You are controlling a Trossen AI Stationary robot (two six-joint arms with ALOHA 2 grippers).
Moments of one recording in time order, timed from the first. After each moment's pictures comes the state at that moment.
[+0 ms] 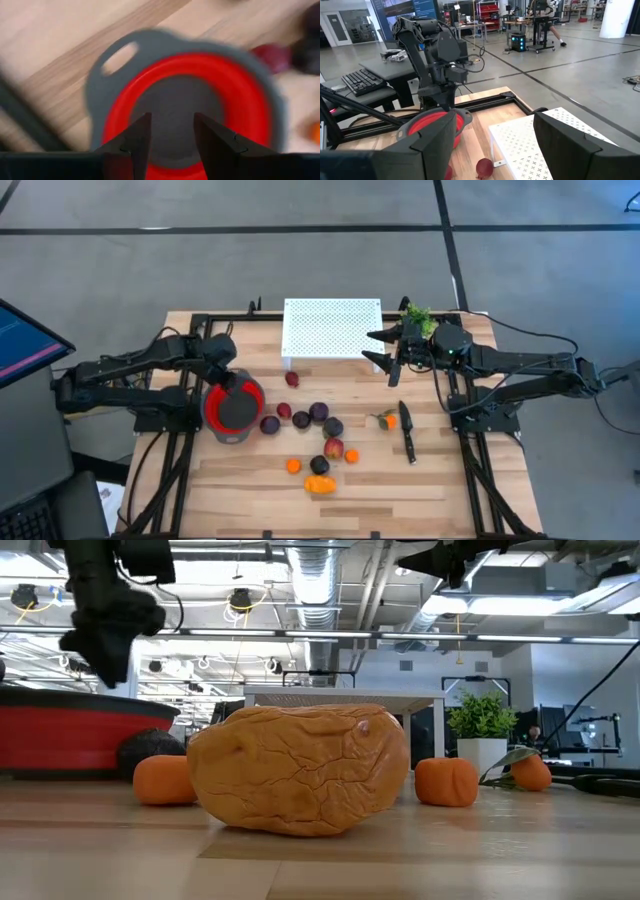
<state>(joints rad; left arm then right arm) 0.40 0.93 0.78 -1.13 -0.01 -0.57 -0.14 0.97 0.79 0.11 0.13 0.11</state>
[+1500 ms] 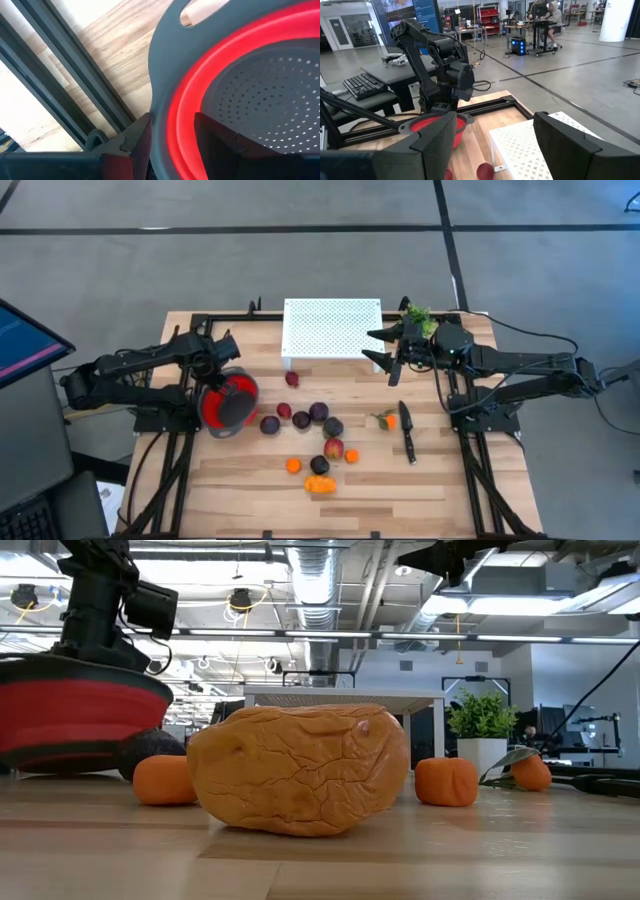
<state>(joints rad) 0.55 1.09 0.69 -1.22 -0.10 -0.47 -0.14 0.97 0.78 0.13 0.13 0.11</state>
